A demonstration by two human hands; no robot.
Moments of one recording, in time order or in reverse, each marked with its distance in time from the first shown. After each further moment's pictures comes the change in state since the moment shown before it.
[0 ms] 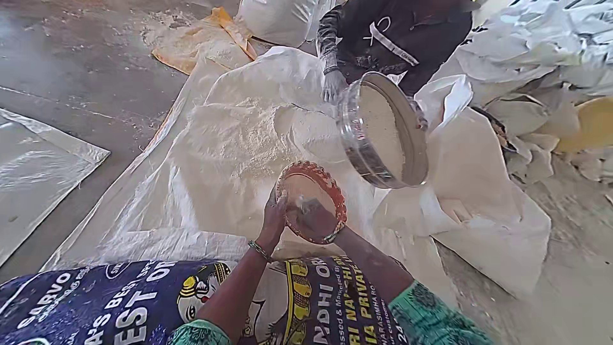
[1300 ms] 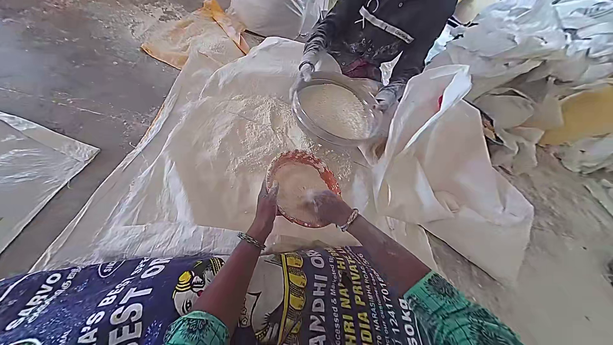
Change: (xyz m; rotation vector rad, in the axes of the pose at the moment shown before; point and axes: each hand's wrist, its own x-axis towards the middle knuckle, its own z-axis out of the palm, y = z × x) left_hand 0.009 0.006 -0.004 -0.045 0.025 -0.073; right_hand -0.016 0.042 -0.019 -0.153 -0.053 -0.010
